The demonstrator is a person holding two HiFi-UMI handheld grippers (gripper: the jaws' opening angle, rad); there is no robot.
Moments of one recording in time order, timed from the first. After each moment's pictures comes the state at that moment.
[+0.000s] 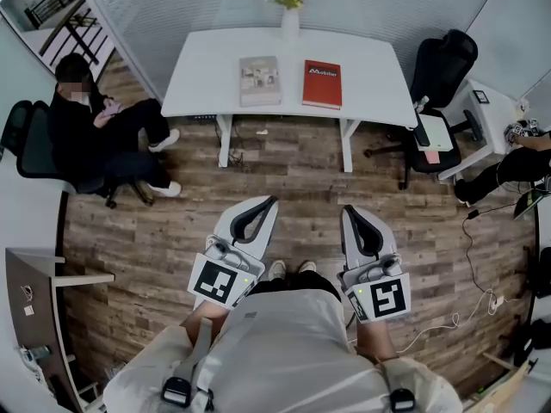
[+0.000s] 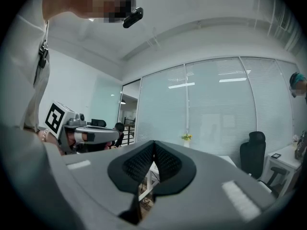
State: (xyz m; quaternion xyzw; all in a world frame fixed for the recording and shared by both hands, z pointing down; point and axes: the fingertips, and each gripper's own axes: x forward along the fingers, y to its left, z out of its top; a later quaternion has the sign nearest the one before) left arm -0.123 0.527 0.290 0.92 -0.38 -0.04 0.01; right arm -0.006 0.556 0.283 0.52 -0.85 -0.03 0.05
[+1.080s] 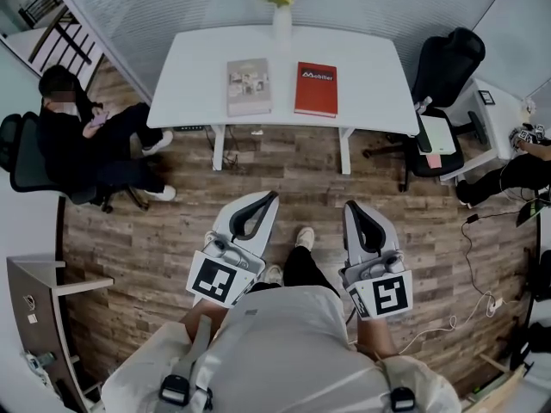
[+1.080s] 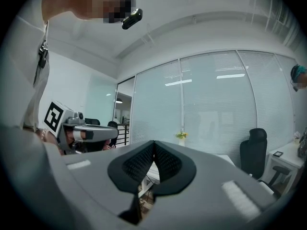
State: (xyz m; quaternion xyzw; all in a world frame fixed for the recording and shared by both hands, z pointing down) left arm -0.076 0.431 0.298 0.93 -0.38 -0.03 0.02; right arm 0.043 0.459 0.297 0.53 -0.85 -0.01 0.05
